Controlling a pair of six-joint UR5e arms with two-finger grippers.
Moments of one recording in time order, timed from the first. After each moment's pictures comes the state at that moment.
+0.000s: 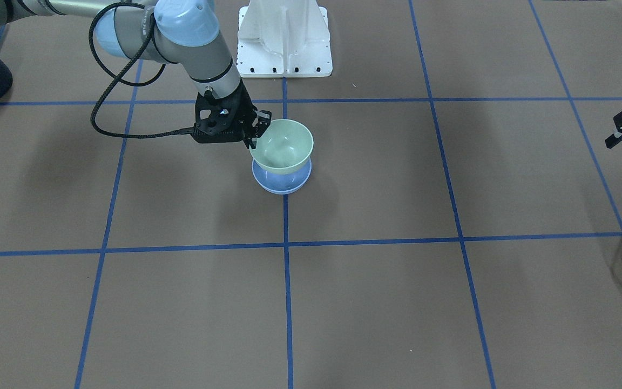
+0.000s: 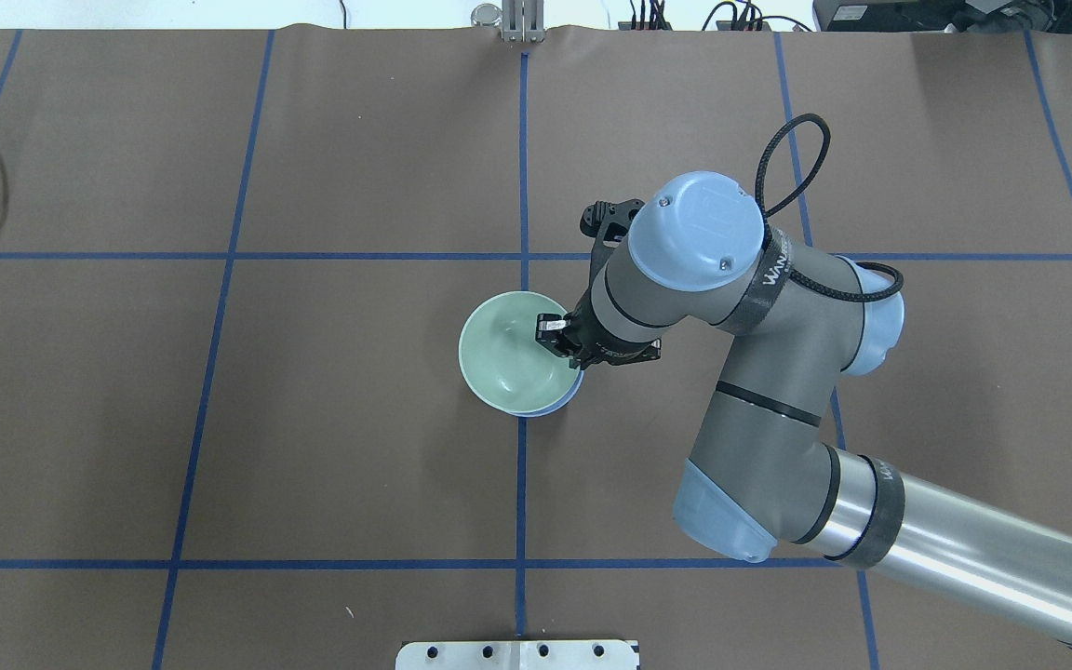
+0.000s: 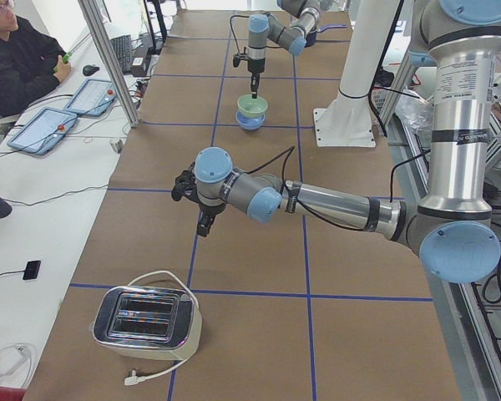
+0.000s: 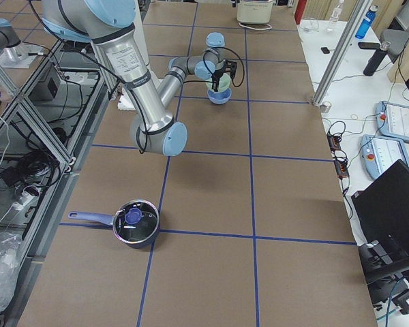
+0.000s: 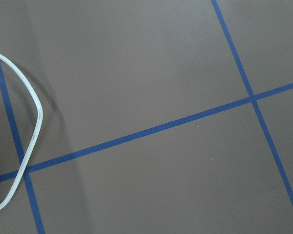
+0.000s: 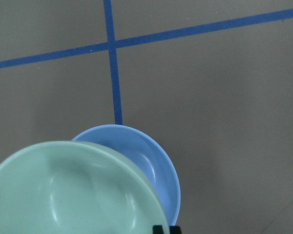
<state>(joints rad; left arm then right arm) -1.39 -1.53 -1.78 -1.88 -2.45 -0.17 0.53 -0.94 1.77 -1.49 1.95 1.35</state>
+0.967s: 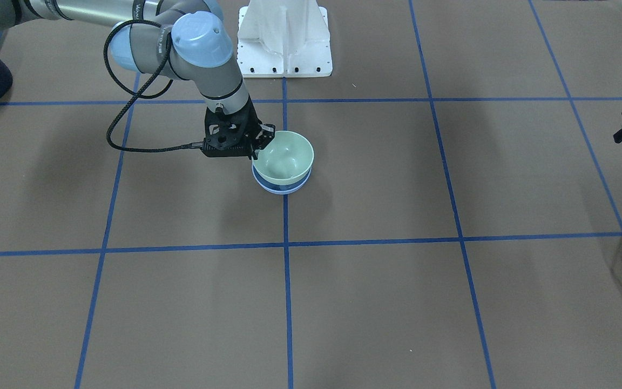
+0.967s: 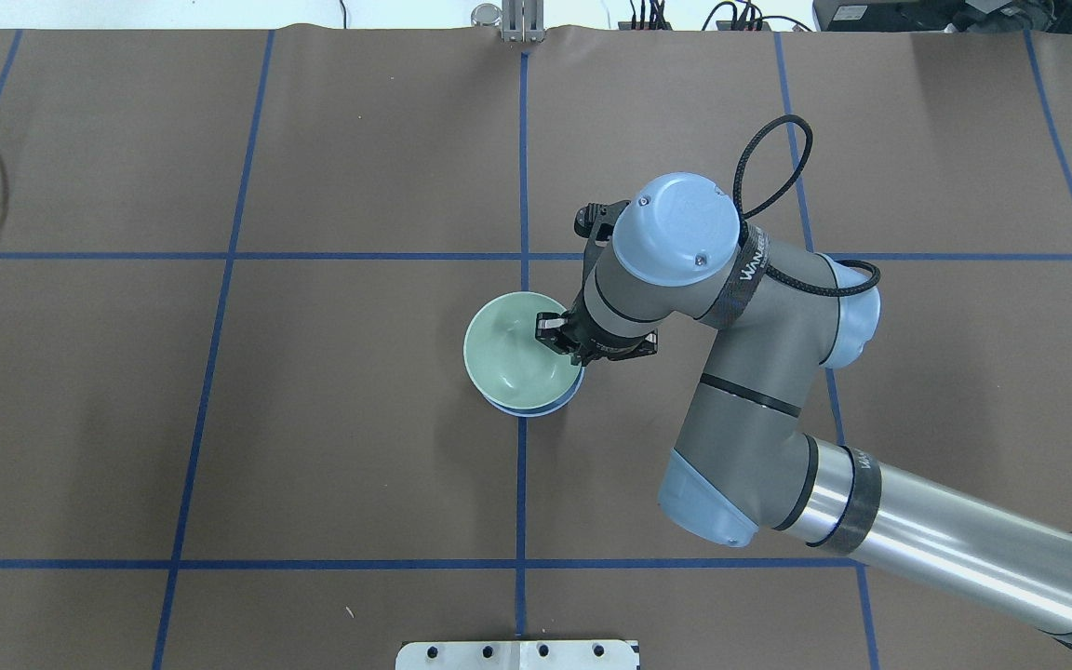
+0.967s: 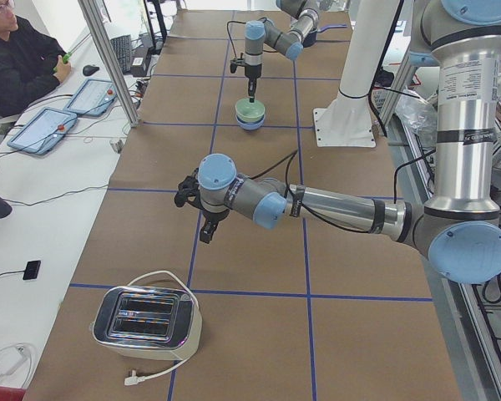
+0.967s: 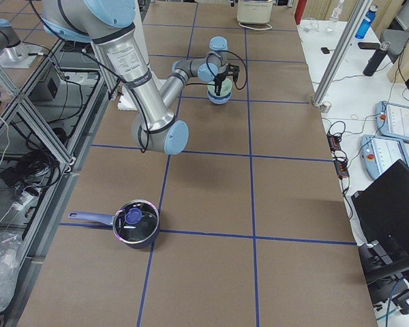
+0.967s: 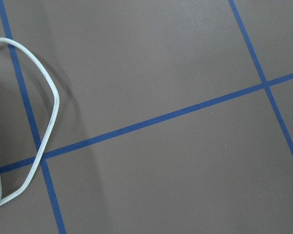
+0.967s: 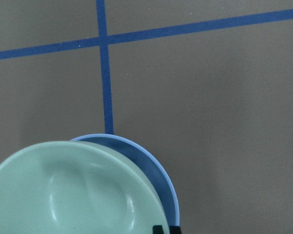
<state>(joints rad) -1.40 -1.51 -1.78 -1.88 -2.45 -0.13 0.54 -0.93 1.71 -1.49 1.95 1.30</state>
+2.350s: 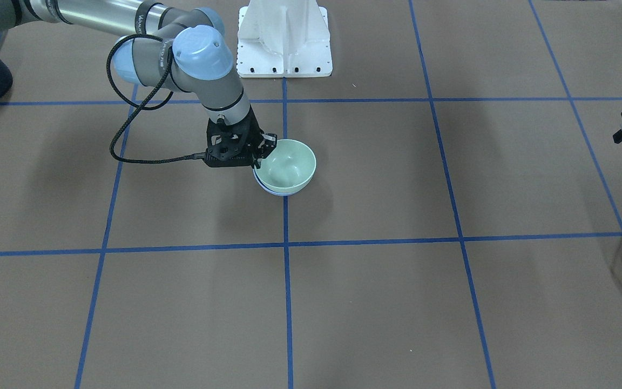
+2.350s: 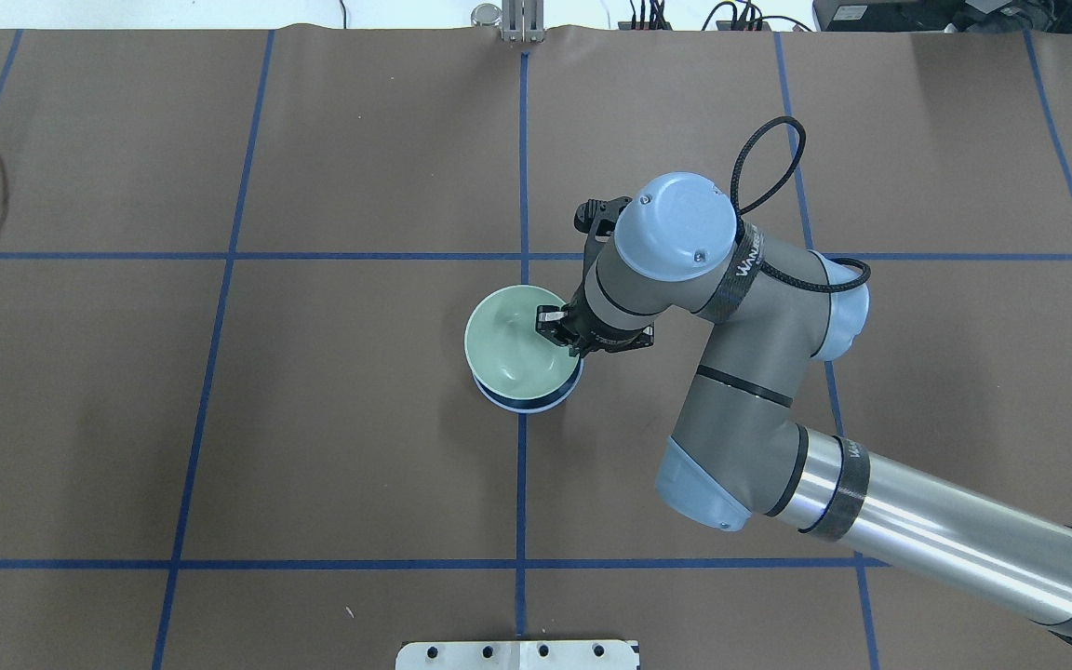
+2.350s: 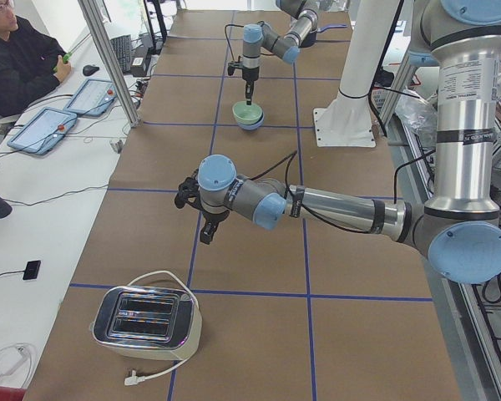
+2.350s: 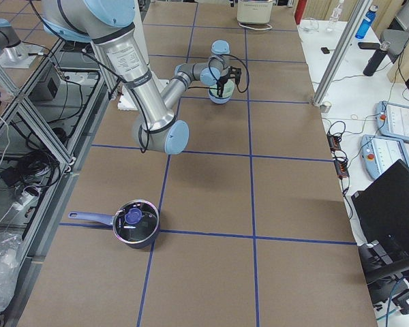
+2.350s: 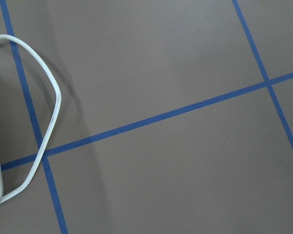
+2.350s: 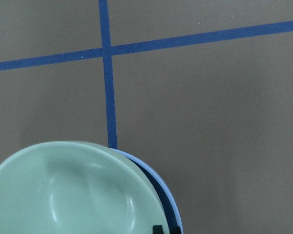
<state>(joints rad) -1.40 -1.51 -1.77 -1.88 -2.45 -0.13 0.55 -0.93 1.66 -1.41 1.95 1.31</state>
